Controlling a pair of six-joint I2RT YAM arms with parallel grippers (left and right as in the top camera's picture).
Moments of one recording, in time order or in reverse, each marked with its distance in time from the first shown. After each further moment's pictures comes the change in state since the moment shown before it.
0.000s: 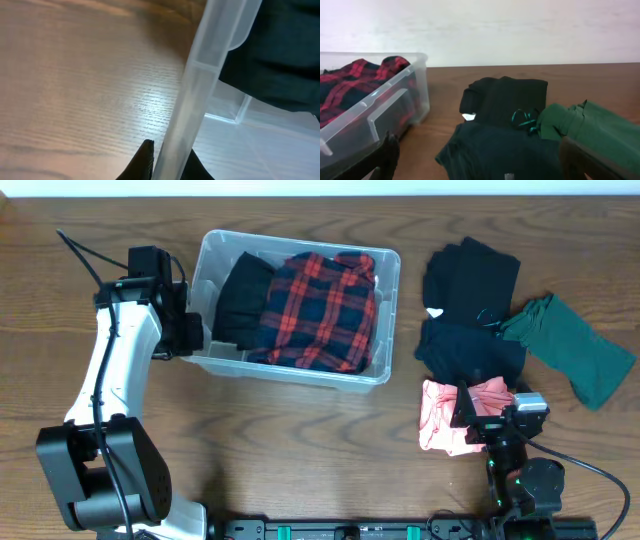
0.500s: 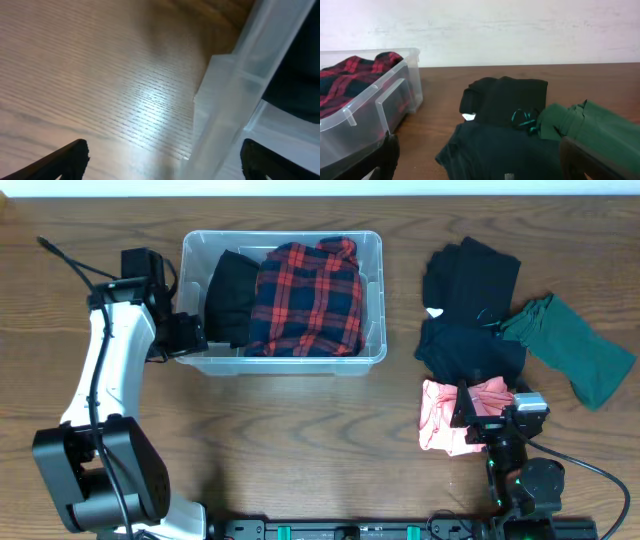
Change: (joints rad) left arm 0.027 -0.005 0.009 -0.026 -0.052 -0.138; right arm 0.000 0.000 0.000 0.000 0.000 0.000
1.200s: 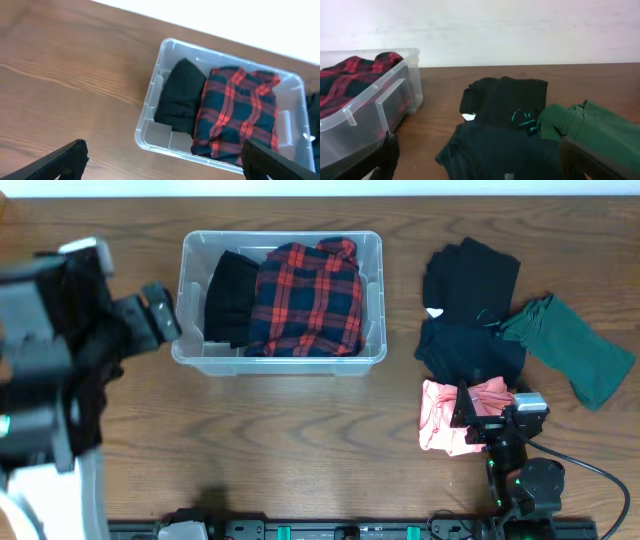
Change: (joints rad) left arm 0.000 -0.564 0.298 -0.140 0.162 -0.019; right arm 0.000 0.000 0.000 0.000 0.000 0.000
